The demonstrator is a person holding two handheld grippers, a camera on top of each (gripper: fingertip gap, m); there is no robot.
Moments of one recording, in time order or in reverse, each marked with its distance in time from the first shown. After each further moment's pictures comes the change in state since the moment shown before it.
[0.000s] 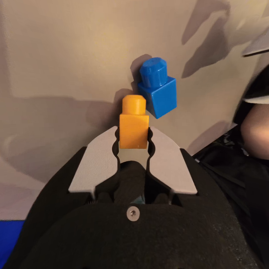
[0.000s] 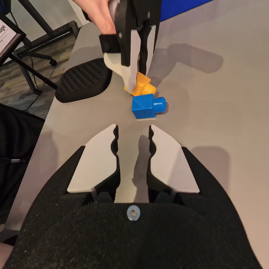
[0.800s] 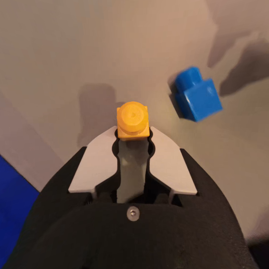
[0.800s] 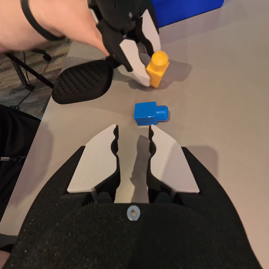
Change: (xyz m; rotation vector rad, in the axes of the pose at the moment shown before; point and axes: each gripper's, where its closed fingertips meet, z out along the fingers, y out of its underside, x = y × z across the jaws) left arm -0.046 -0.017 -0.023 0.483 -0.478 0.199; right arm -0.006 -0.011 0.008 -0.007 0.025 -0.047
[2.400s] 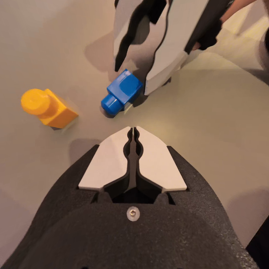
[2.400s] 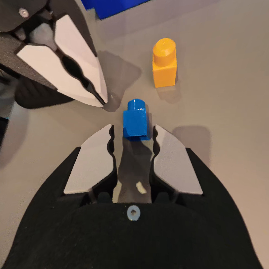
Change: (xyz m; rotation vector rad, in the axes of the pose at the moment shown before) left arm 0.078 0.015 -0.027 0.276 0.260 0.192; right arm 0.019 0.007 0.056 -0.100 0.086 0.020
